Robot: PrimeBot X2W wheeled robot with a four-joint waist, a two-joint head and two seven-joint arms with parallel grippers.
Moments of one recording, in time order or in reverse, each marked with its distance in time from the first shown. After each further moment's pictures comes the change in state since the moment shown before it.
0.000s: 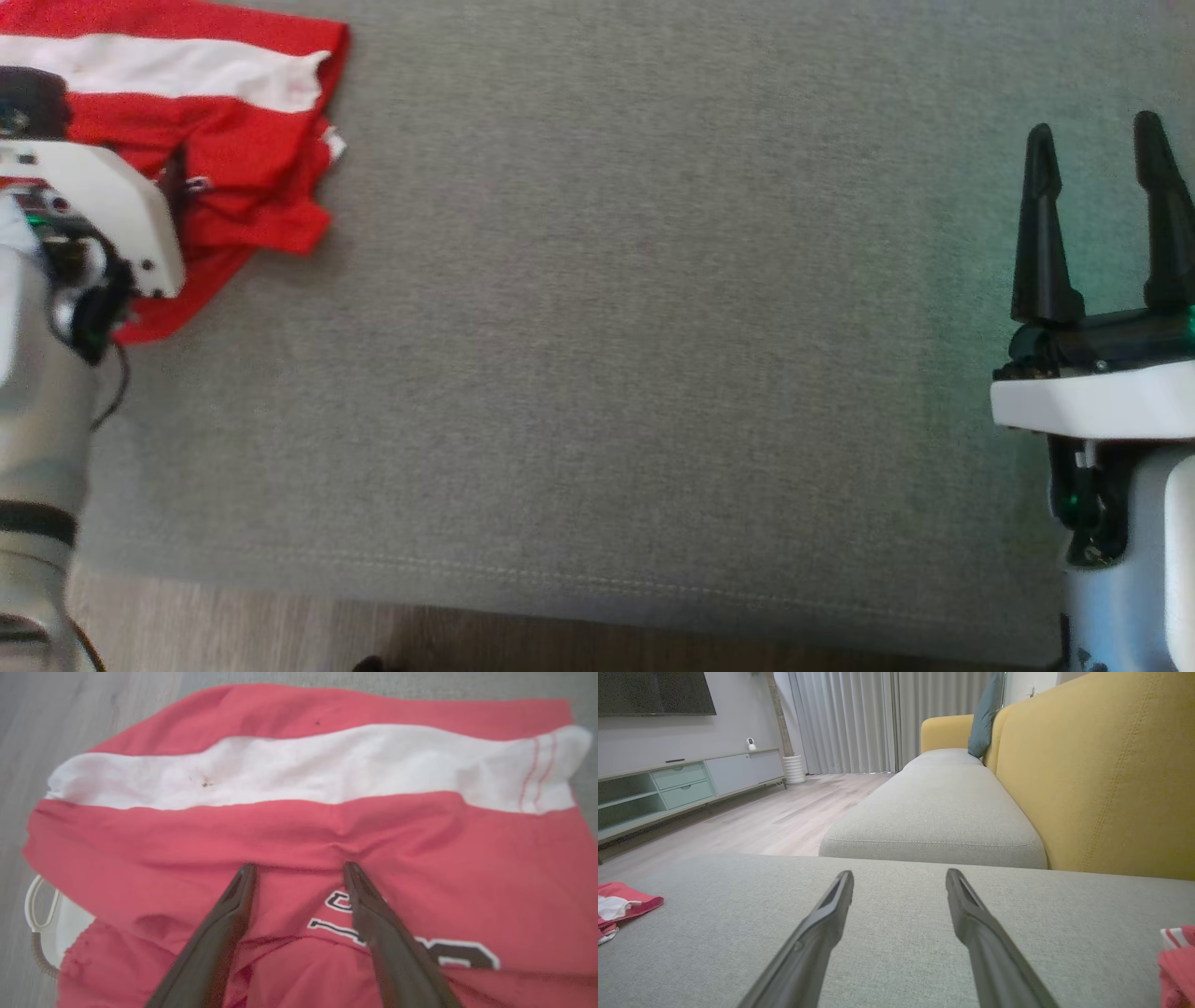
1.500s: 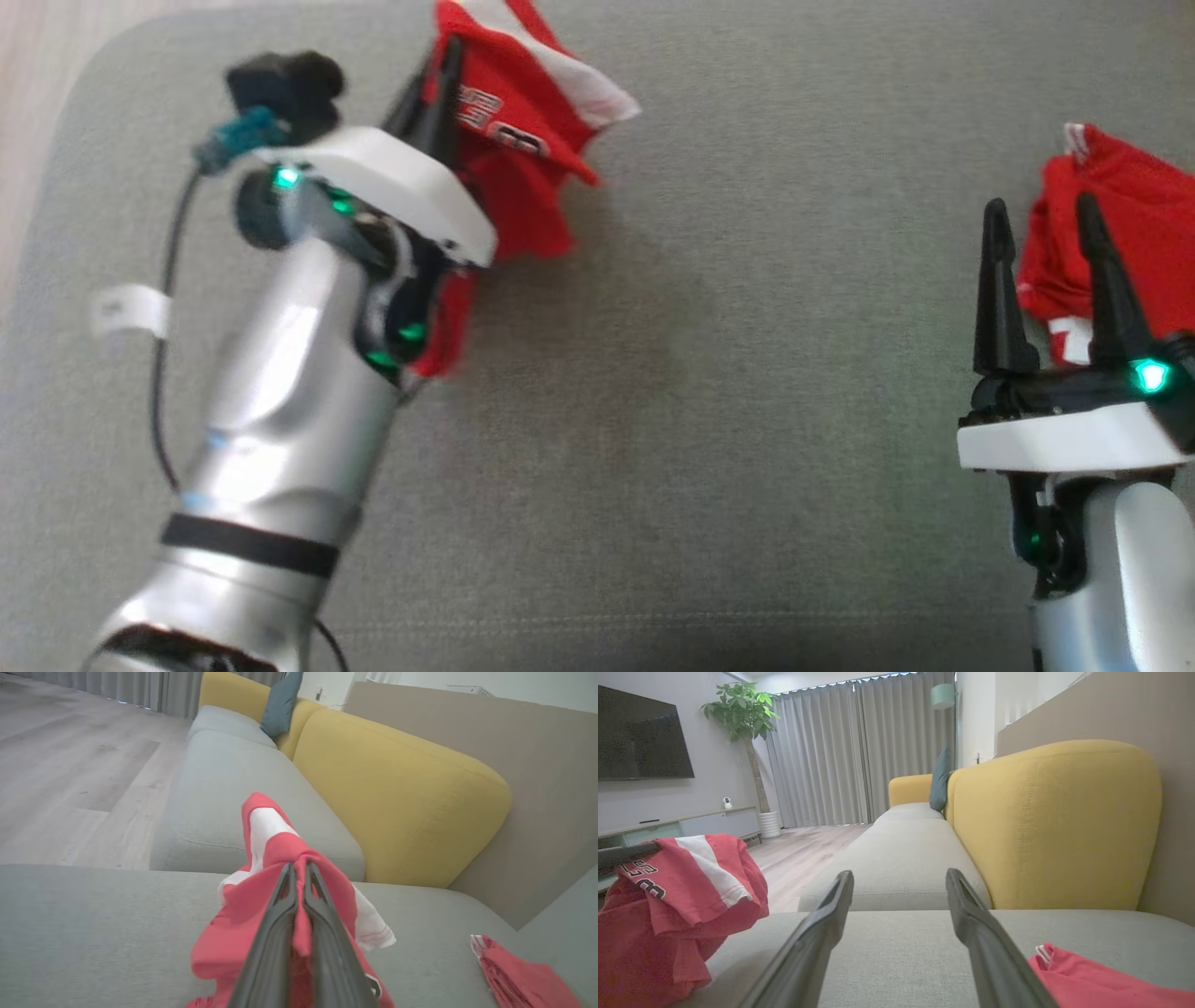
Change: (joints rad) left arm 0.071 -0.300 -0.194 -0.312 -0.308 0.154 -0.293; right arm 0.046 0.000 0.024 0.156 0.070 0.000 -0.096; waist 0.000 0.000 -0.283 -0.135
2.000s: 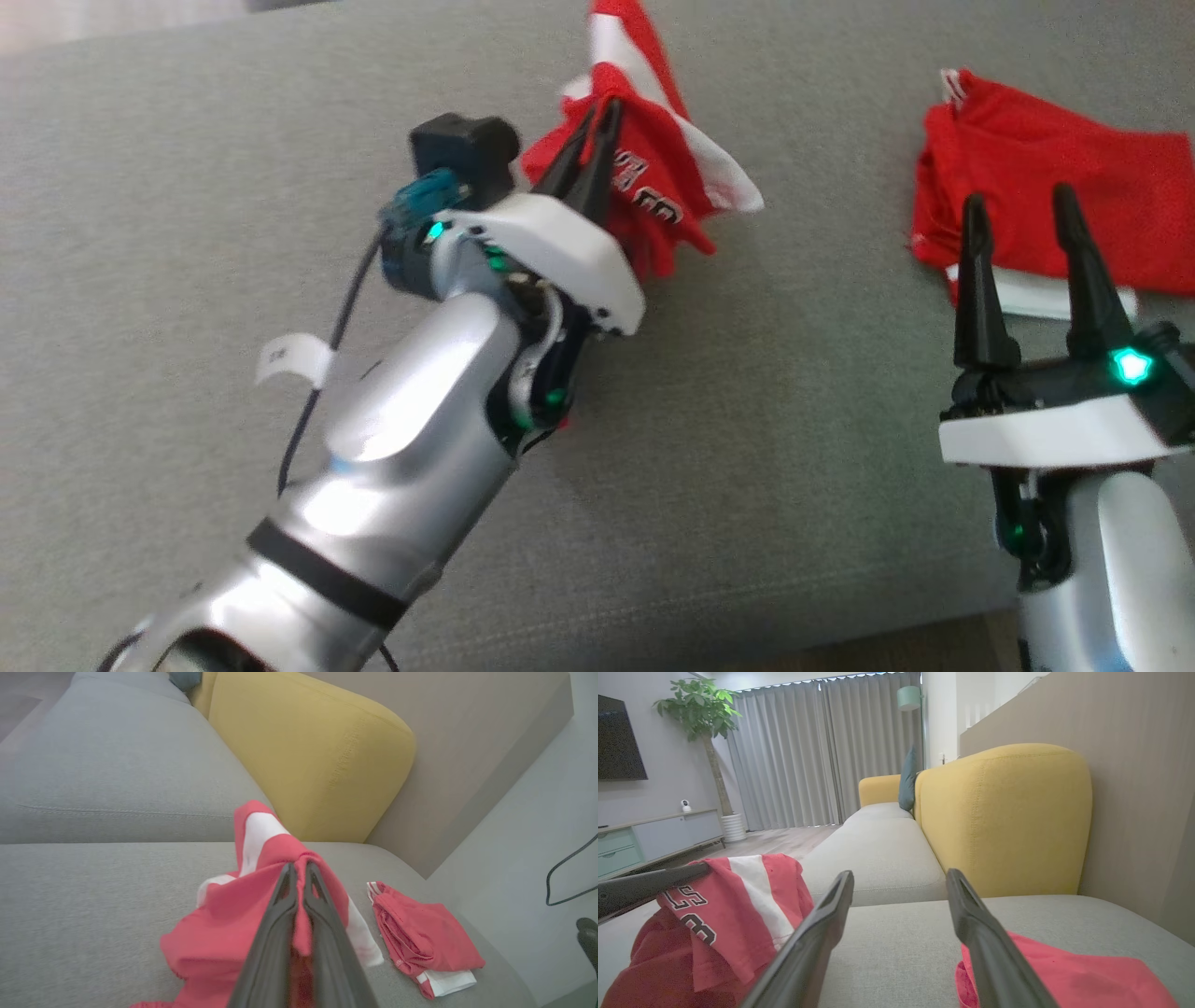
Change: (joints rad) left arm 0.015 -0.023 -0.338 -0.130 -0.175 0.215 -0.075; right arm -0.012 0.000 0.032 0.008 0.018 0.000 -0.012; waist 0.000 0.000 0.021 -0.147
